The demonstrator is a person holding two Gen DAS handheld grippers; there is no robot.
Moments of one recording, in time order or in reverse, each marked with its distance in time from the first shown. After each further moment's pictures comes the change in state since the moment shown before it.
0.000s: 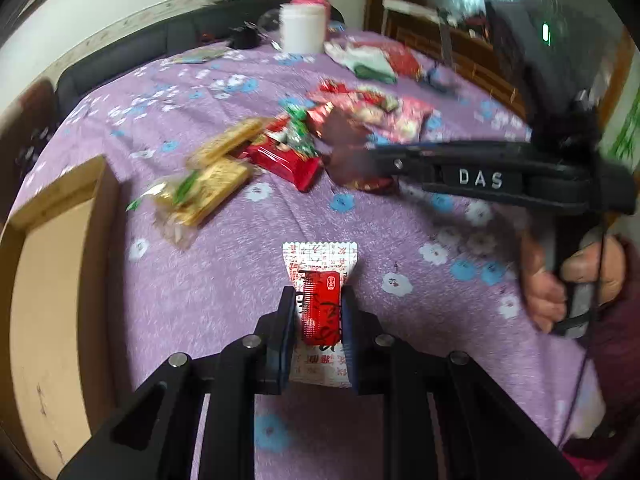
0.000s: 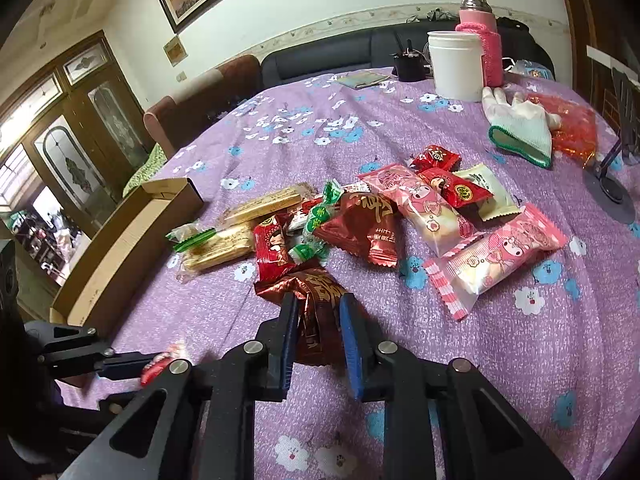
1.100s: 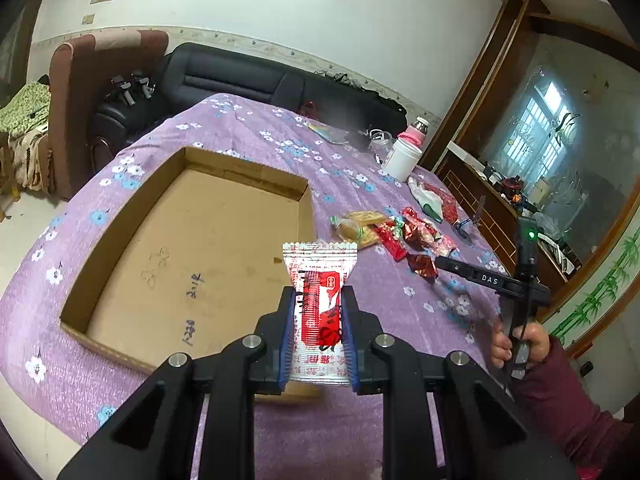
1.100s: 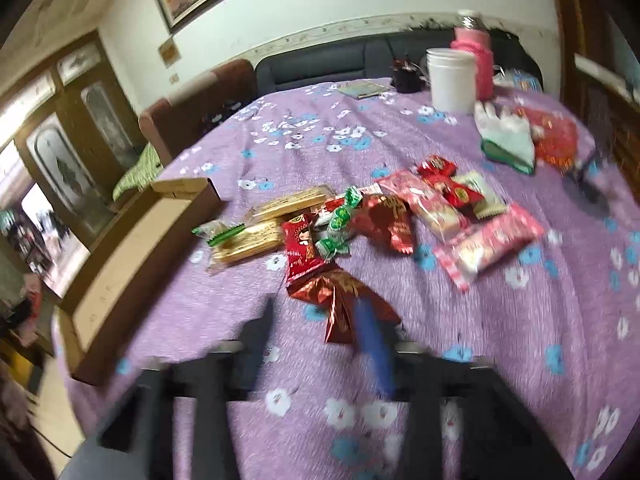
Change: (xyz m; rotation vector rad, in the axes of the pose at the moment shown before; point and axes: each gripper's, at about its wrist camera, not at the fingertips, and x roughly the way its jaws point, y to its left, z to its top) left arm -0.170 0.139 -0.108 -0.422 -0.336 -0.044; right arm -0.023 0.038 -0.006 -0.036 -0.011 -0.078
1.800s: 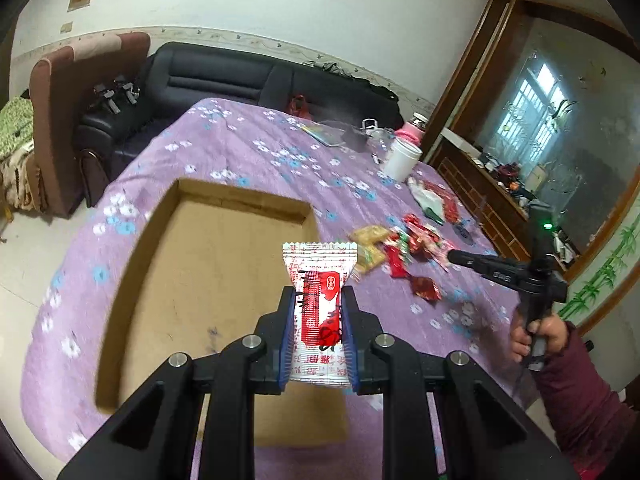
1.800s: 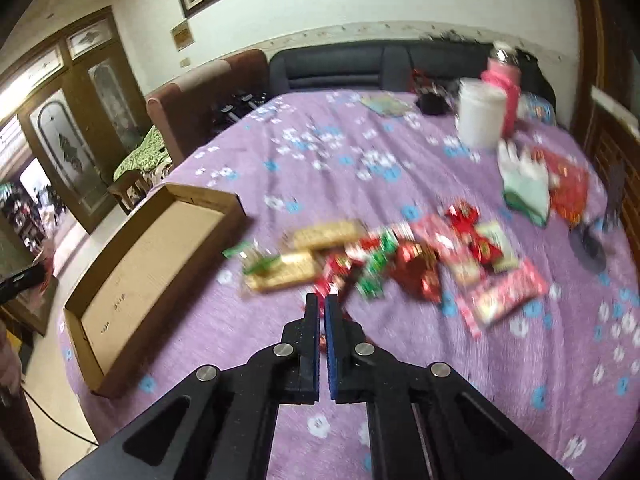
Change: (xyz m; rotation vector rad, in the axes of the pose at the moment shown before) left arm 0.011 0.017 0.066 0.064 0.057 -0.004; right arm -0.014 0.041 0.043 -0.082 0.026 -0.017
